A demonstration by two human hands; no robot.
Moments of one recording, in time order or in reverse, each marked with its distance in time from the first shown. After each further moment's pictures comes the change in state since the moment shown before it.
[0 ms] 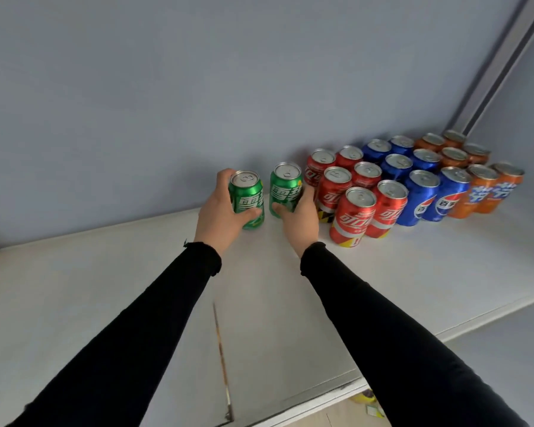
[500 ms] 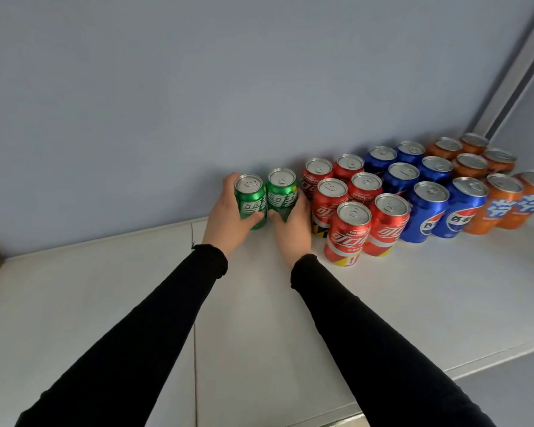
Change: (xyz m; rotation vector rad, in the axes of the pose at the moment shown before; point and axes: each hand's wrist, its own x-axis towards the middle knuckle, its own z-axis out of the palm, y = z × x) left_hand 0.031 0.003 0.040 0.068 0.015 -0.012; right_hand 0.025 0.016 0.004 -0.027 -0.035 -0.036
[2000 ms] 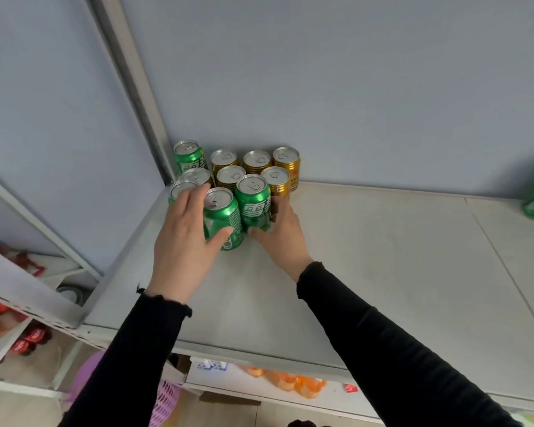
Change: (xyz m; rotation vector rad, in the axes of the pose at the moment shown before) left_hand -0.298 -0.242 -0.496 0.538 0.322 -0.236; right_hand -0.344 -0.199 0.418 -0.188 -0.631 -0.169
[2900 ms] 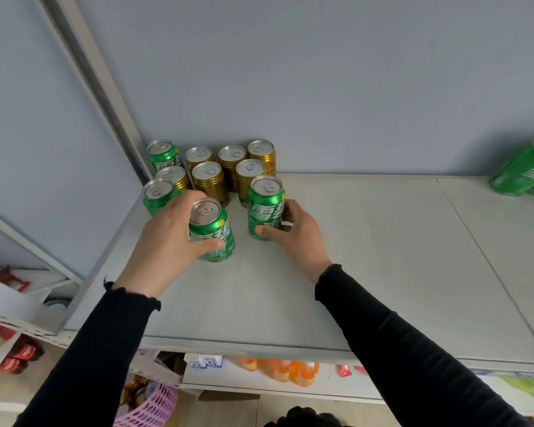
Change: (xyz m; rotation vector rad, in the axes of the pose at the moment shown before) left_hand 0.000 0.019 -0.012 -0.095 -0.243 0.074; right_hand -0.027 0.035 -0.057 0.217 0.026 0.026
